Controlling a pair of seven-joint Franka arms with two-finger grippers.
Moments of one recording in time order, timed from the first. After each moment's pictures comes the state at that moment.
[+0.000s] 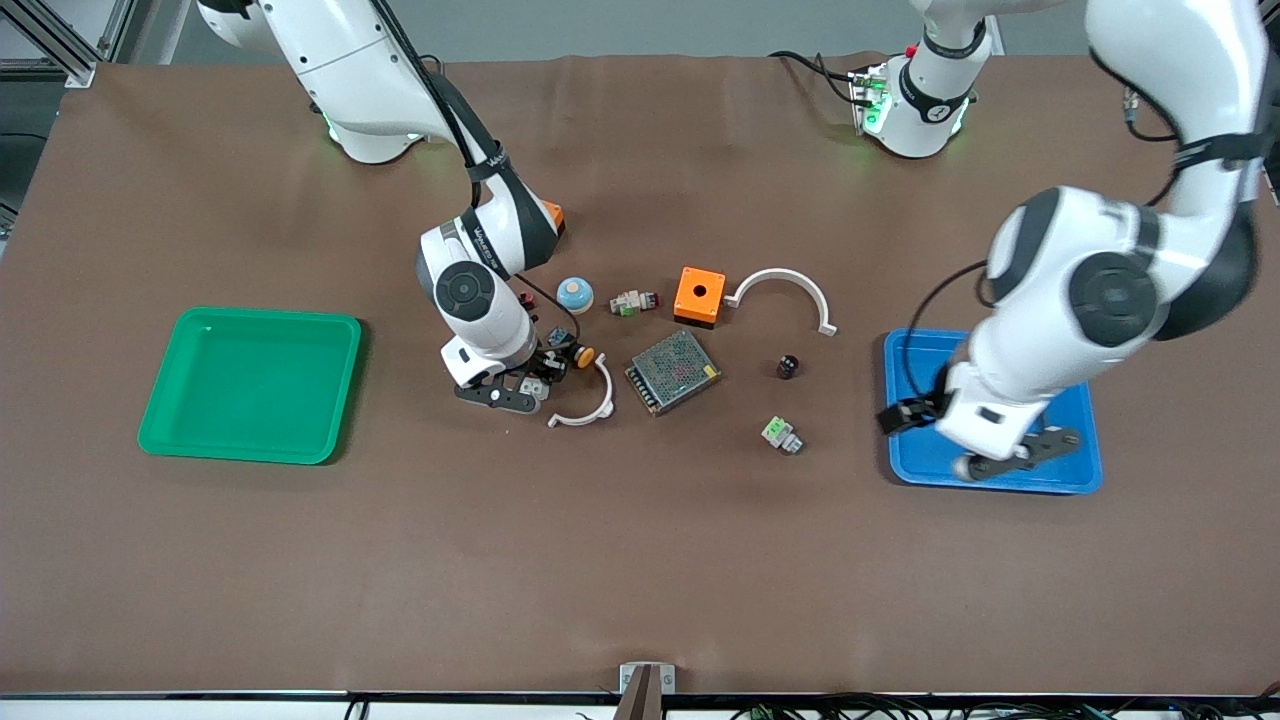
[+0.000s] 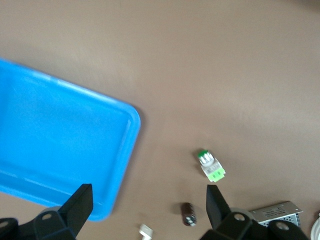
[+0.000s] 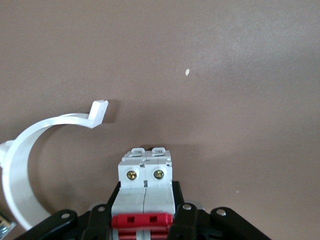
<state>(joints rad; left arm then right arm) 0.10 0.44 -0.43 -1.47 0.18 1.91 -0.58 0.64 0.56 -0.08 -1.92 0.14 2.48 0.68</state>
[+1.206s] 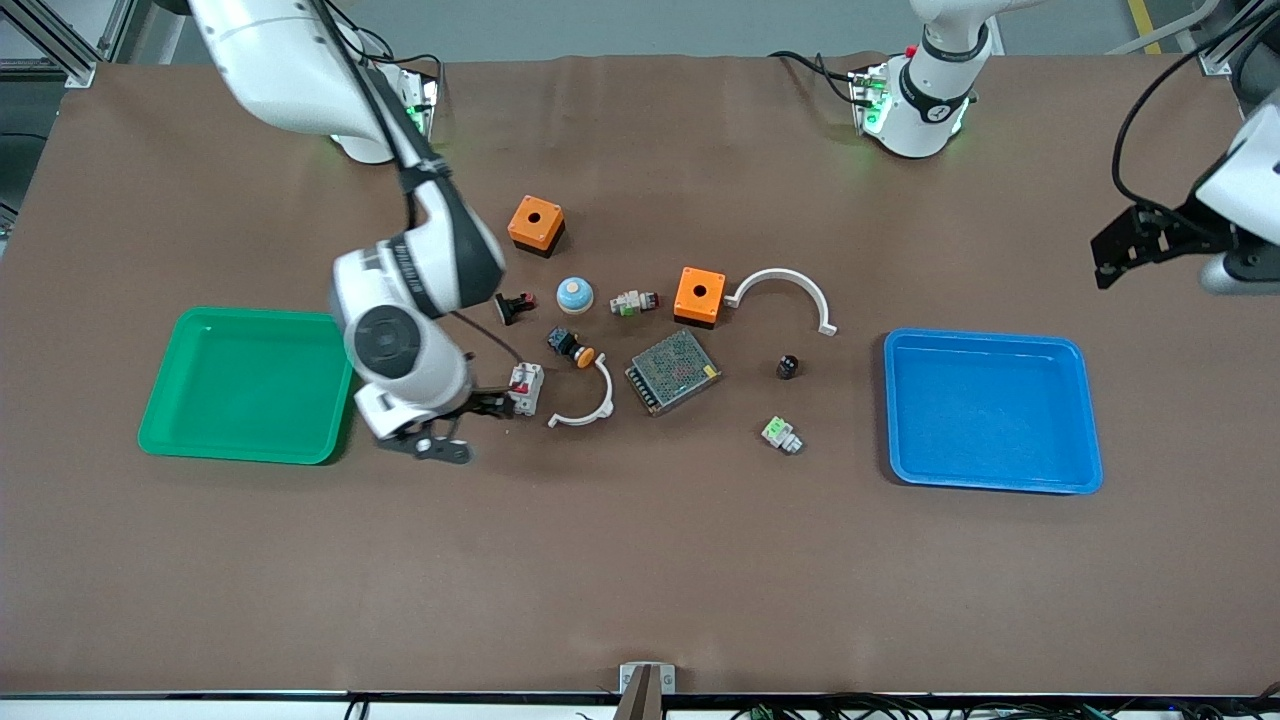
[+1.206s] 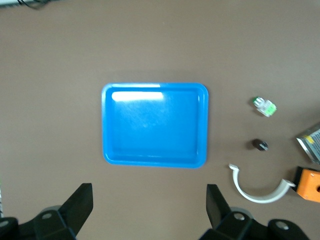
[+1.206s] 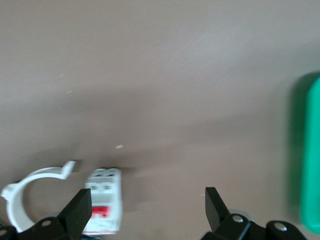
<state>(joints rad) 0.15 0.02 -0.28 -1.48 0.10 1.55 -0.06 0.45 0.53 -0.11 -1.58 0.05 1.99 0.48</state>
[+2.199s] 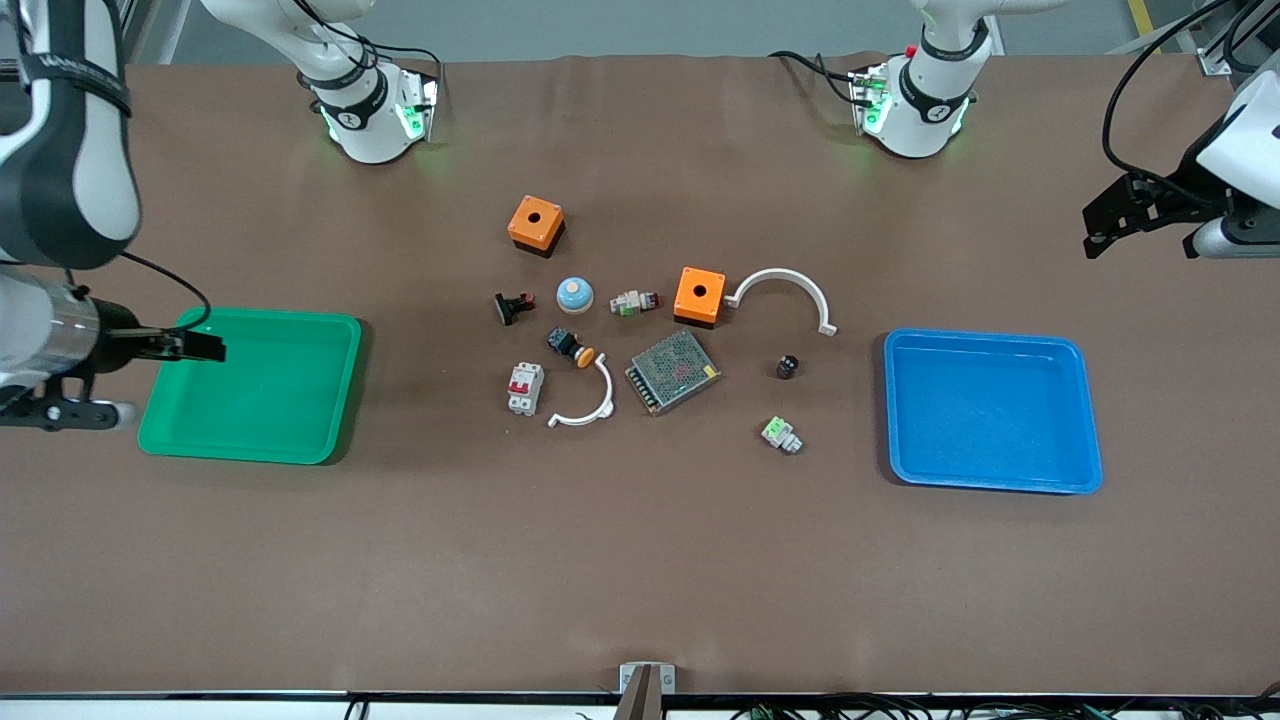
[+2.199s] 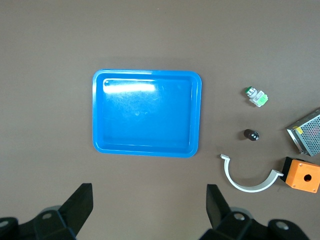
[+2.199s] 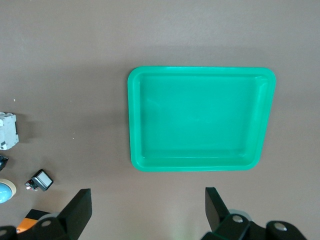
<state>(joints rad) 0.01 -0.05 -0.12 -1.58 0.05 1.57 -0.06 0.06 0.30 -0.11 -1.44 0.00 1.52 0.00</state>
